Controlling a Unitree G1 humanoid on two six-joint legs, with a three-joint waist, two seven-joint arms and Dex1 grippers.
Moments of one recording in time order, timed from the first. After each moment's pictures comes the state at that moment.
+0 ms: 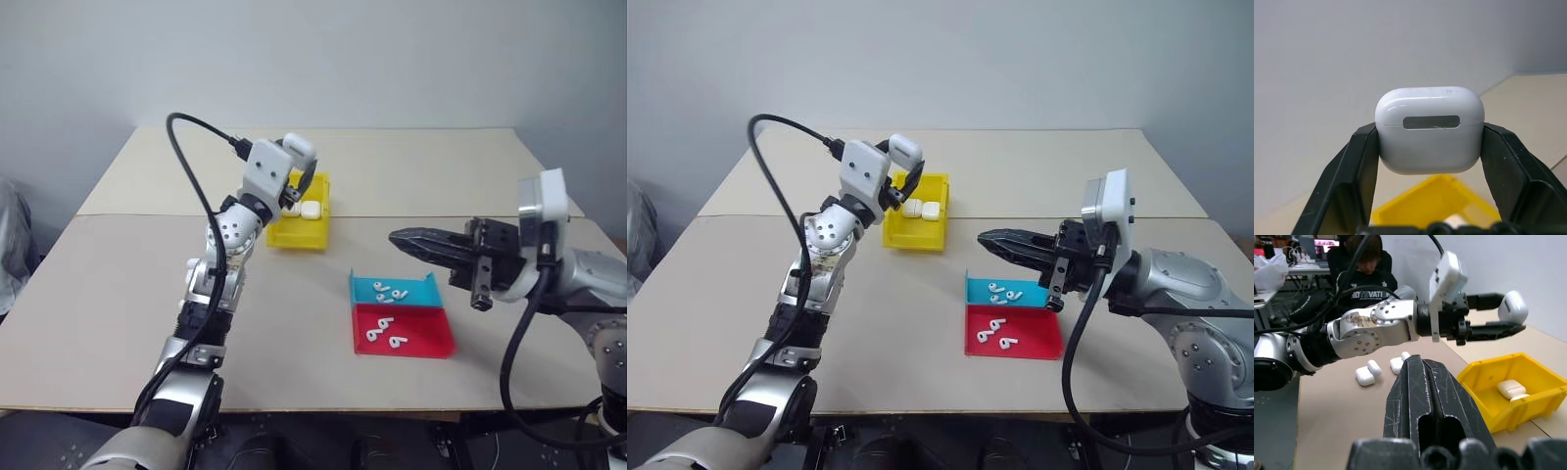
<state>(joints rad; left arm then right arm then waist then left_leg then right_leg) -0.83 0.21 -0.05 0.32 0.10 0.07 -0.25 -0.39 -0.79 -0.25 -0.57 0.96 0.68 0.78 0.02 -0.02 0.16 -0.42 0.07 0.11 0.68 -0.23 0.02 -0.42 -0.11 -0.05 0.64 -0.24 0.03</state>
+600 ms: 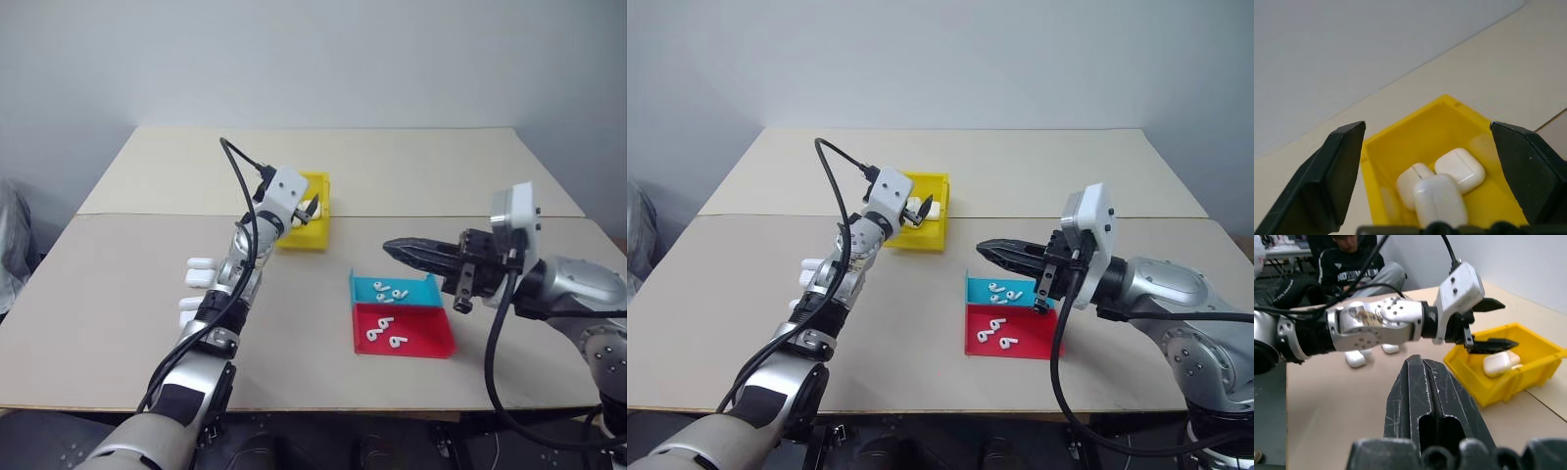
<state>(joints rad) -0.91 0.18 -0.09 0.53 0.11 0.10 -0.27 -0.34 -0.83 -0.21 -0.57 0.92 0.70 0.73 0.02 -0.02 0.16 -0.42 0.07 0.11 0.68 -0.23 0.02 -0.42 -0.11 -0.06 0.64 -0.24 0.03</state>
